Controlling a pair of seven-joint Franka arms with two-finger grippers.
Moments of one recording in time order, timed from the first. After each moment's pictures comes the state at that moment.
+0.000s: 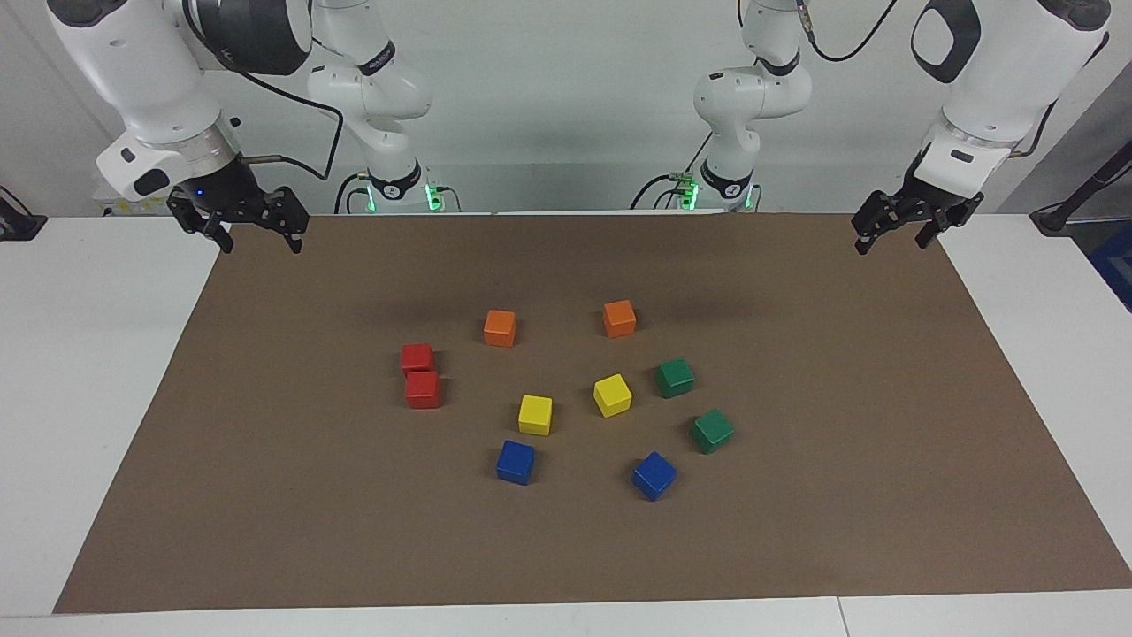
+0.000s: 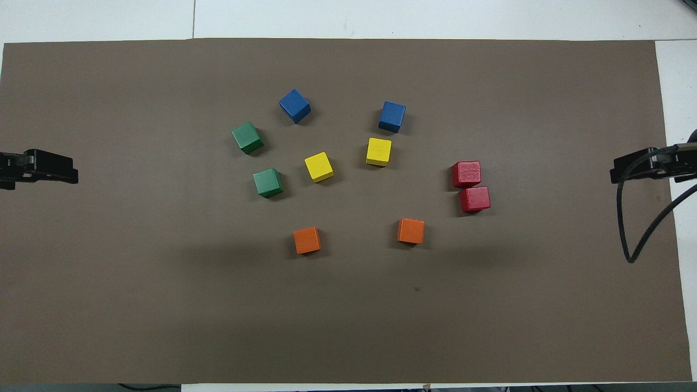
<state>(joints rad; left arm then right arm) 0.06 -0.06 -0.07 -1.69 0.01 1.64 -0.03 -0.06 -0.03 0.02 -1.65 -0.02 1.57 -0.03</state>
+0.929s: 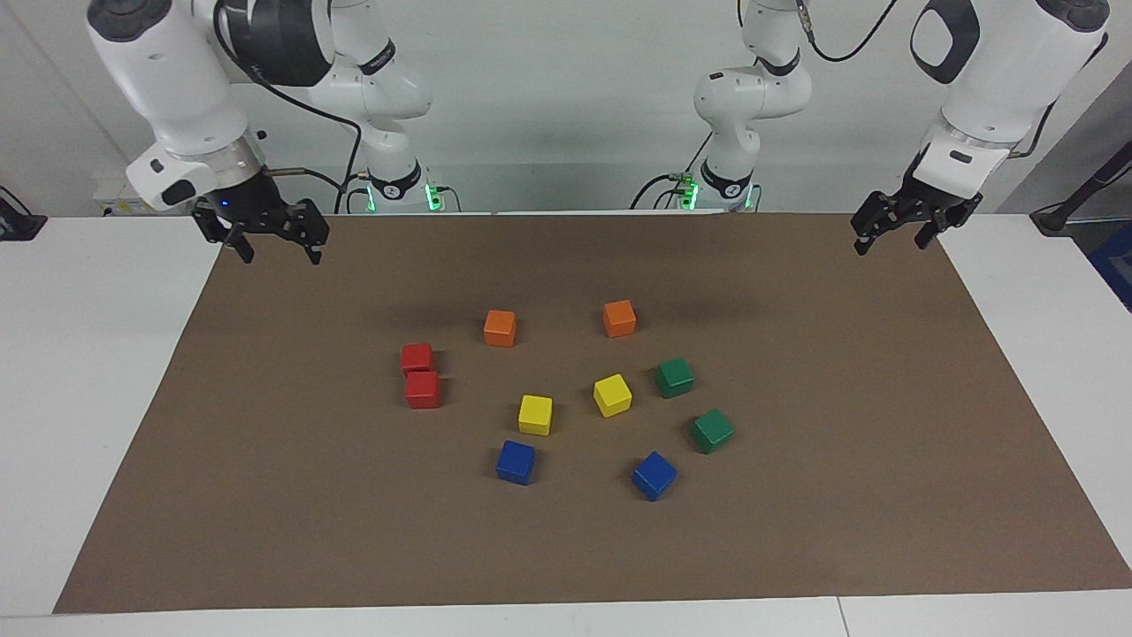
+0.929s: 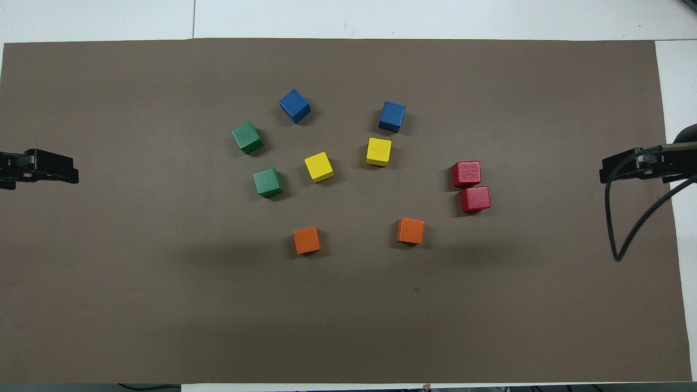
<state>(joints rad) 0.05 -0.06 -0.08 -1.70 0.01 1.64 -0.03 0.04 -0.06 0.04 -1.83 -0.02 1.81 0.15</state>
